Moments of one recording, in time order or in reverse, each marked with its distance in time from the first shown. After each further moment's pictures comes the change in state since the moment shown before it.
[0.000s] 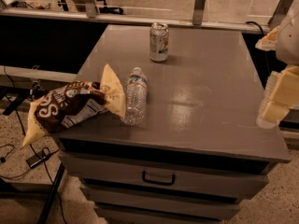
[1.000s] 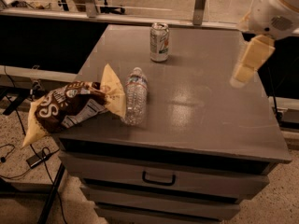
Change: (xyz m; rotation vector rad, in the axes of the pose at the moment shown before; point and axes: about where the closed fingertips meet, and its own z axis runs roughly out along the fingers) arm -0.027 -0.095 0.039 -0.009 -0.093 0.025
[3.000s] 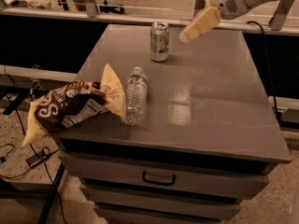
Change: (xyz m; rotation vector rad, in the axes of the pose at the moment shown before) arm -0.107 -0.126 0.044 0.105 -0.513 0.212
